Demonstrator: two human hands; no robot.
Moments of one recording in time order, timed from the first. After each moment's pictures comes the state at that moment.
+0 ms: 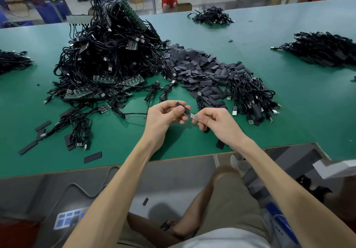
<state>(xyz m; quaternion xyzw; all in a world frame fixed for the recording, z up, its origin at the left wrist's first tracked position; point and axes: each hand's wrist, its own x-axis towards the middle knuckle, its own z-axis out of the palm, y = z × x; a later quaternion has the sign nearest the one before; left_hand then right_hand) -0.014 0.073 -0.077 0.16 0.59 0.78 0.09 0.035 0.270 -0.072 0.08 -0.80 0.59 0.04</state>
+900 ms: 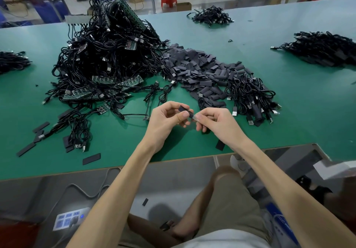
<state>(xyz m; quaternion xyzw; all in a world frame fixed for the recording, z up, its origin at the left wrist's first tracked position) -0.009 0.078 -0.074 0.20 0.65 0.73 0.08 0.036 0.271 -0.074 0.08 -0.78 0.62 0.04</state>
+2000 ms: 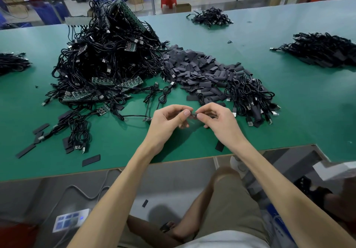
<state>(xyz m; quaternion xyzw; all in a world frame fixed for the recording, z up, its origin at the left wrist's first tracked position) -0.009 0.080 -0.076 0.21 0.69 0.69 0.06 0.034 0.269 -0.071 0.03 -0.80 0.60 0.10</state>
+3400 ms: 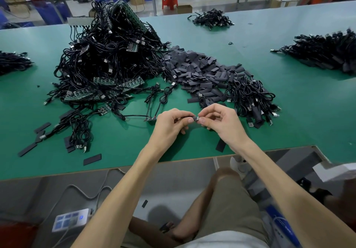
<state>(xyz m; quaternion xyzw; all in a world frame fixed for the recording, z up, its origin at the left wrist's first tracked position) -0.004 0.084 -0.071 0.23 0.81 0.53 -0.01 0.036 0.275 -0.076 0.04 -0.75 0.66 0.09</state>
